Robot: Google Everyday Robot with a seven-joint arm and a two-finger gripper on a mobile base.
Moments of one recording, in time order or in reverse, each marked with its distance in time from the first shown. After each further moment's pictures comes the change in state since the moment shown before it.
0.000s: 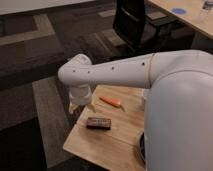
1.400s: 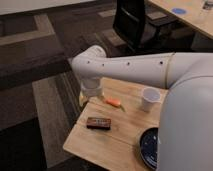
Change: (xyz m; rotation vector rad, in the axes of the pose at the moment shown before) arm -0.031 -0.069 -0.029 0.022 -0.048 -0.203
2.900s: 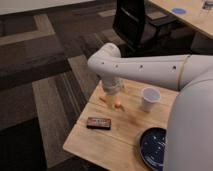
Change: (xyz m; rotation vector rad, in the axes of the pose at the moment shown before) arm 0.001 -0.106 0.006 0.201 0.122 -0.732
